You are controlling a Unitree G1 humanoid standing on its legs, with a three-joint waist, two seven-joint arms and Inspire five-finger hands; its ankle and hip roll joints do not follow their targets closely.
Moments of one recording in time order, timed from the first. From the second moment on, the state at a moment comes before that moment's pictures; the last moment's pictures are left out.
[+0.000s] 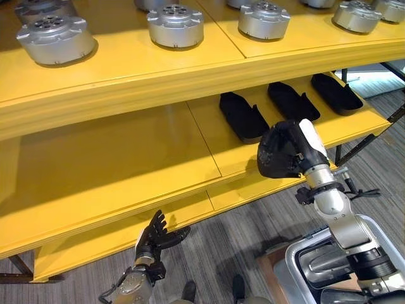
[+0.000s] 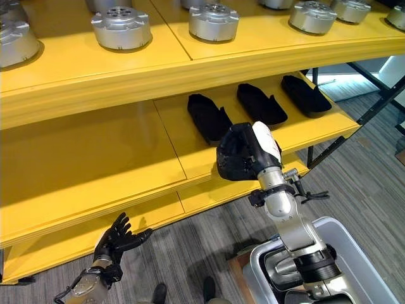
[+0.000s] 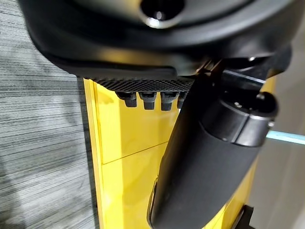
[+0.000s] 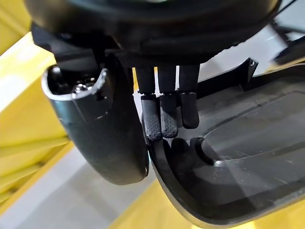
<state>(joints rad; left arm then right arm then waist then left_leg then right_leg) 0.18 0.29 -0.12 0.30 -0.54 -0.07 0.10 -0.37 -0.59 0.23 -0.04 -0.19 -0.01 -0.12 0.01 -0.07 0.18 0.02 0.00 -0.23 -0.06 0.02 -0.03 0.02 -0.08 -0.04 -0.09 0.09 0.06</state>
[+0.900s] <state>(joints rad) 0.19 0.30 -0.09 0.29 -0.62 -0.08 0.13 -0.69 -0.60 0.46 -0.03 -0.24 -0.03 -0.10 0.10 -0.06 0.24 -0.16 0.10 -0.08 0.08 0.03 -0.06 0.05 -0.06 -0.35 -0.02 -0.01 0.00</state>
